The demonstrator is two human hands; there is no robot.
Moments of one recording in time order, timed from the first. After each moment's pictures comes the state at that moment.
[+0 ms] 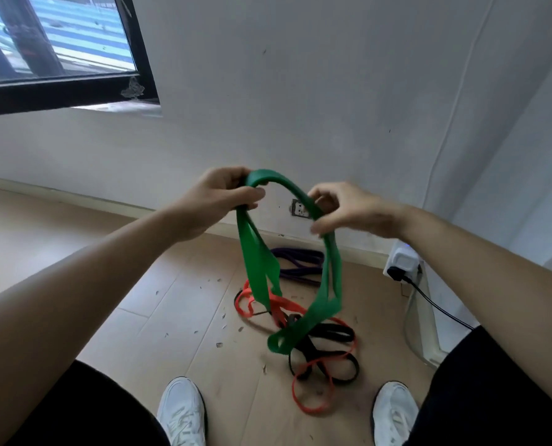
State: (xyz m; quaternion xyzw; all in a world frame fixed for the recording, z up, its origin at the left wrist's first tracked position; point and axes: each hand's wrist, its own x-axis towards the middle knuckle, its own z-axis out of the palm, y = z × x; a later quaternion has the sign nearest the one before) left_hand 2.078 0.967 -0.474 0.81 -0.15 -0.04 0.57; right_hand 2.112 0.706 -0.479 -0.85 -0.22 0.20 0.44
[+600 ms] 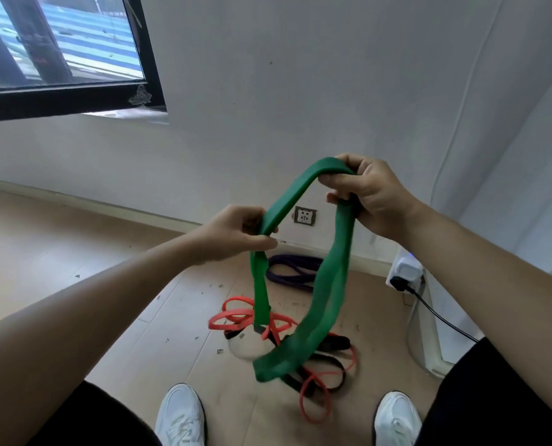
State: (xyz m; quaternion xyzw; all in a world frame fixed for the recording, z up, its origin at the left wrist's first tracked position) left_hand 2.074 0.967 -0.502 0.86 -0.17 -0.10 0.47; right_hand 2.106 0.719 -0.458 -0.67 -0.17 0.06 0.72
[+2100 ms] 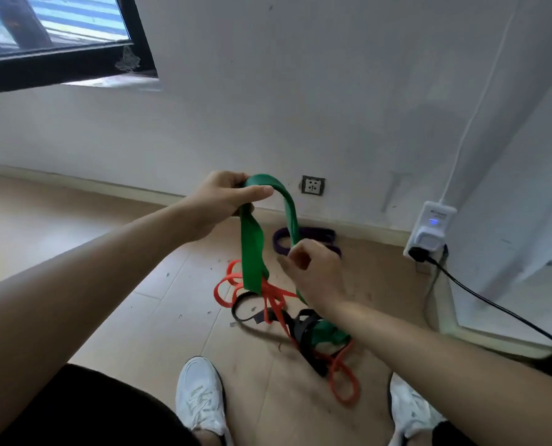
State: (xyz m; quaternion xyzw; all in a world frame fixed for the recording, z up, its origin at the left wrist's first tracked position) left_hand 2.095 0.985 -0.521 0.81 -0.04 -0.10 0.58; right_hand 2.044 0.794 -0.648 -0.88 -0.07 -0.11 0.46
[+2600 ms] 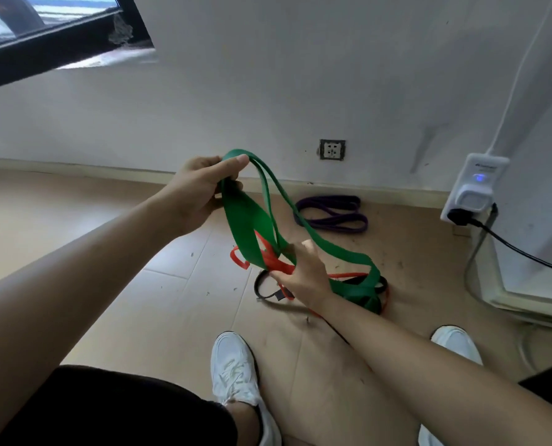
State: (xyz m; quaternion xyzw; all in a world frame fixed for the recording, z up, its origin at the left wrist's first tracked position) left_hand 2.097 1.023 -0.543 0.73 0.04 -0.10 0.67; right_hand 2.055 0.844 -0.753 -0.88 -0.06 0.02 0.47
